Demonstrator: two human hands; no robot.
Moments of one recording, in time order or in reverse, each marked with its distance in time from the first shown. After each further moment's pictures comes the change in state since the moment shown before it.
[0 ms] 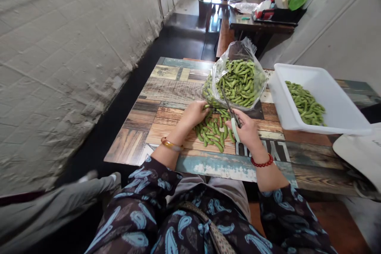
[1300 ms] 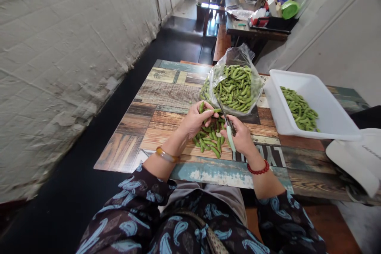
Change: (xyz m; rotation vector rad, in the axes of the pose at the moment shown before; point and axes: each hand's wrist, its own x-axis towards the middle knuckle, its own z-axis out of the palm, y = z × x) left_hand -0.017 0.034 0.001 -1.377 -0.047 -0.074; right_hand -0.002 -0.016 -0.001 0.031 -0.165 0.001
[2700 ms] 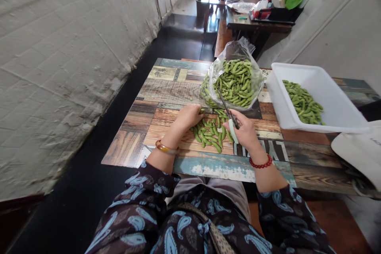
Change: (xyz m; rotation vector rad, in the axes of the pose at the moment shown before) left_hand 0.012 0.000 -0.040 1.592 0.004 -0.006; right_hand 0.000 0.020 -0.001 0.006 0.125 -0.032
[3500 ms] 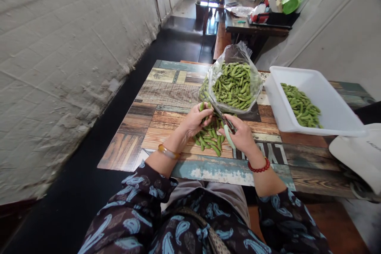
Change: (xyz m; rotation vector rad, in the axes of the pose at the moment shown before) left_hand -0.006 0.034 0.007 -1.661 -0.132 -0.073; right_hand 0.000 -0.019 0.000 -0.153 -0.048 -0.144
